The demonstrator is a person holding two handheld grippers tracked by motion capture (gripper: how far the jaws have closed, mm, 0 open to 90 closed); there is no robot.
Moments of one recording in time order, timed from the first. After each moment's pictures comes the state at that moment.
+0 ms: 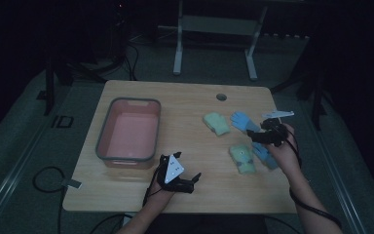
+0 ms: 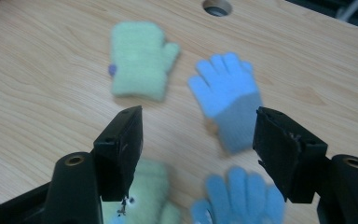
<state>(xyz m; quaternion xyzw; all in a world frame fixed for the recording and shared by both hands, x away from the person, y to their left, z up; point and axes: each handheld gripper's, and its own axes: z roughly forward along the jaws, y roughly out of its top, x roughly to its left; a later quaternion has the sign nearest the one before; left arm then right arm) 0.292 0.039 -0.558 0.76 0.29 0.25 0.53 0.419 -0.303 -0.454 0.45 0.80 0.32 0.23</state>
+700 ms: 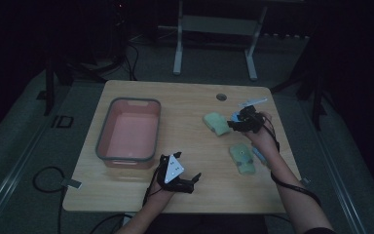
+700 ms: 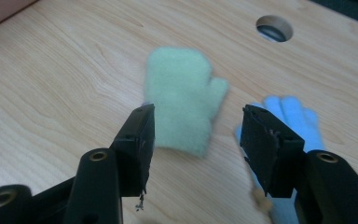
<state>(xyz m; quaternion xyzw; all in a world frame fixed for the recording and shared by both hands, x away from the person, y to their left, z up) 0.293 0.039 -0.558 0.76 0.29 0.25 0.53 0.474 -0.247 -0.464 0.41 0.84 0.32 0.19</state>
